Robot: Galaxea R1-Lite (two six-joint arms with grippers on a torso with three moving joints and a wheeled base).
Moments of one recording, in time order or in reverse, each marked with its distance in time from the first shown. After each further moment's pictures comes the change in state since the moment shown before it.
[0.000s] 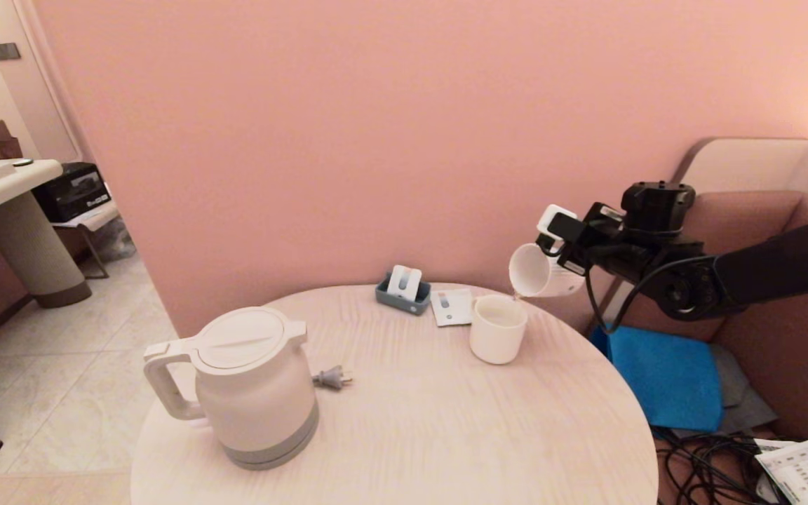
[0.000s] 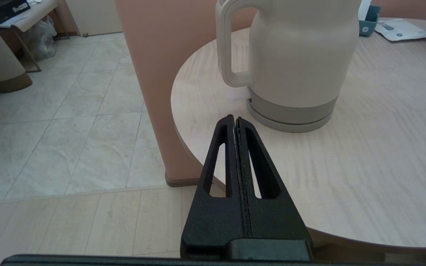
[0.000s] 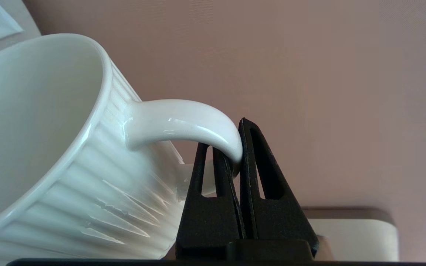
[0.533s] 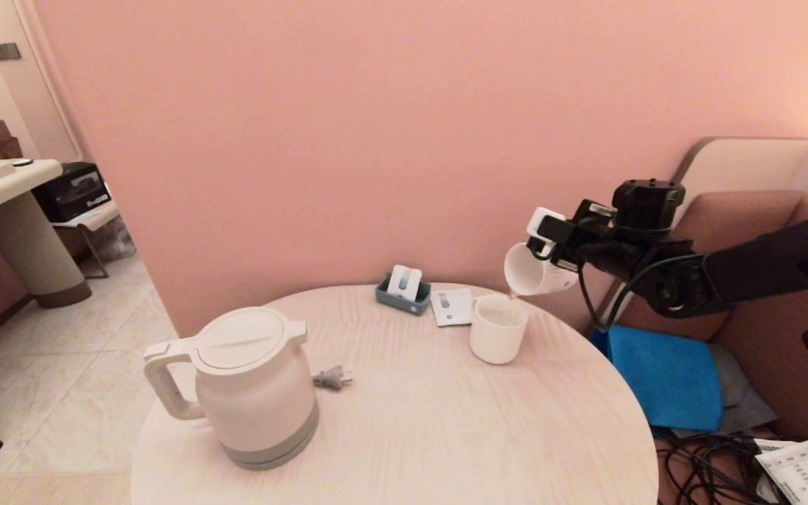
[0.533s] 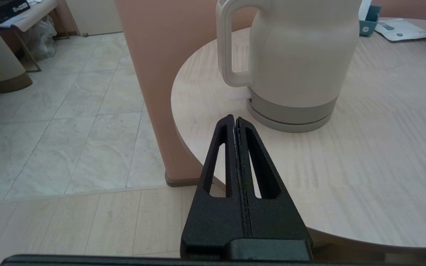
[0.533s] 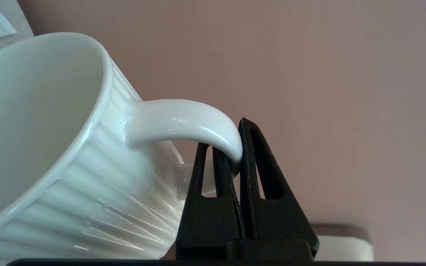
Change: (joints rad) left arm 0.000 0.000 0.000 0.000 0.000 0.000; right arm 0.018 0.016 -0.030 -0.001 0.000 -0.089
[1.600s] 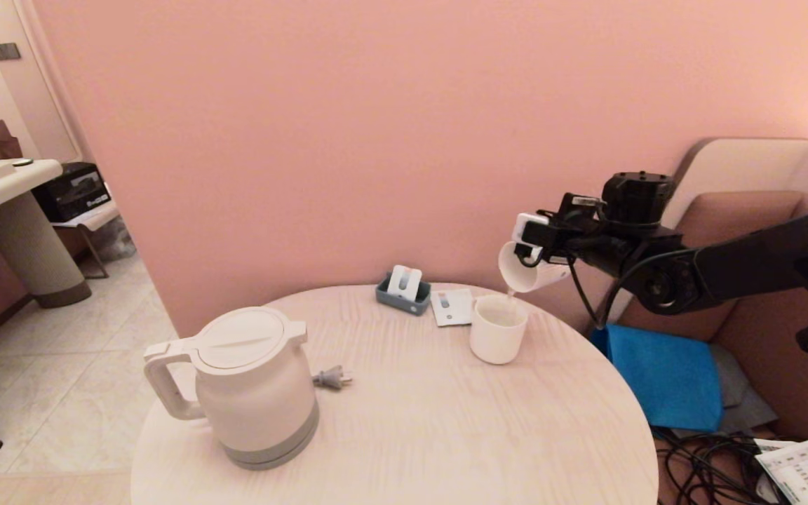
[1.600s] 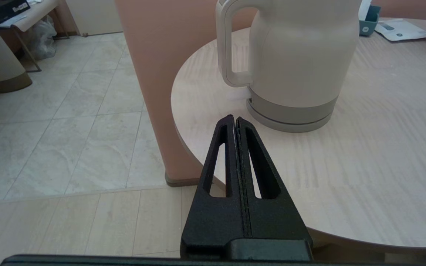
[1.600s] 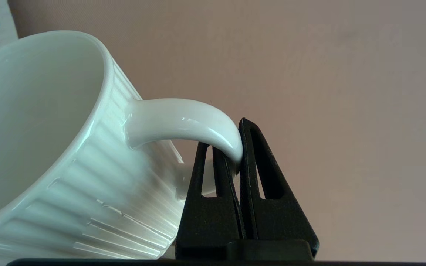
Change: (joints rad) left arm 0.000 0.000 0.000 0.000 0.000 0.000; right arm 0.043 -0.005 -0.031 0.000 -0.006 -0.190
